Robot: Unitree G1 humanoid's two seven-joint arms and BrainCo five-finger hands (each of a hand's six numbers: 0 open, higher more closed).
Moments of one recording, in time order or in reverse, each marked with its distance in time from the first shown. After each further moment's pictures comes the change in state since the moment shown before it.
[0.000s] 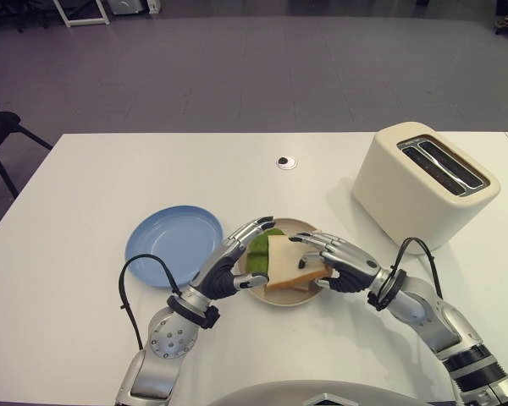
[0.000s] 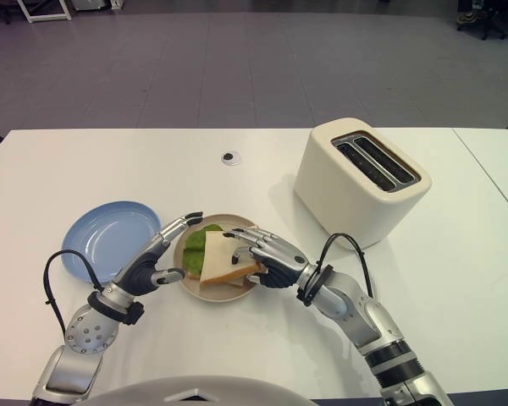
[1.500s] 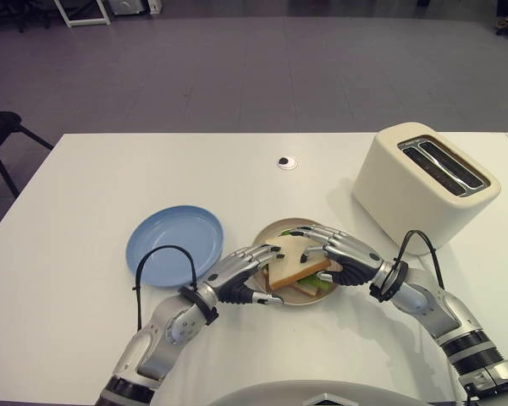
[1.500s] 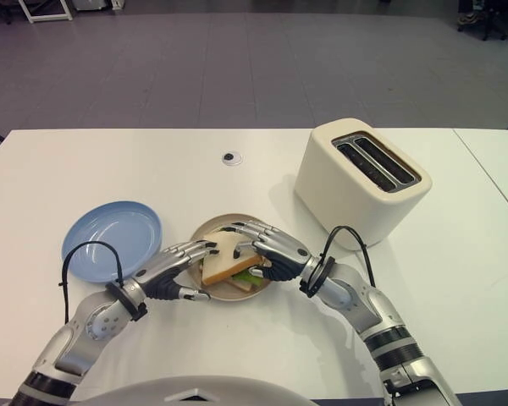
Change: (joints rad) left arm -0.164 0.155 -0.123 0.189 0.371 0.001 -0.059; right arm -0.084 -0.008 0.005 0.153 0.013 -0.171 -0.037
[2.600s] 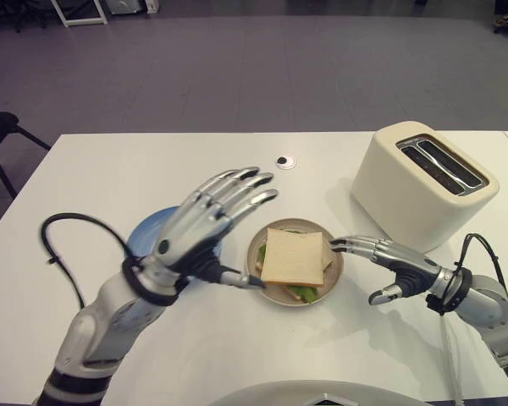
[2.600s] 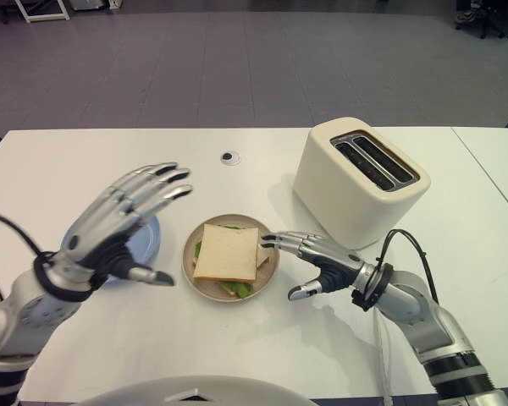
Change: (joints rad) left arm 0.132 0.203 0.311 -0.332 -0.289 -0.211 0.261; right arm 0.228 -0.293 -0.238 -0.256 0.433 0.022 0.330
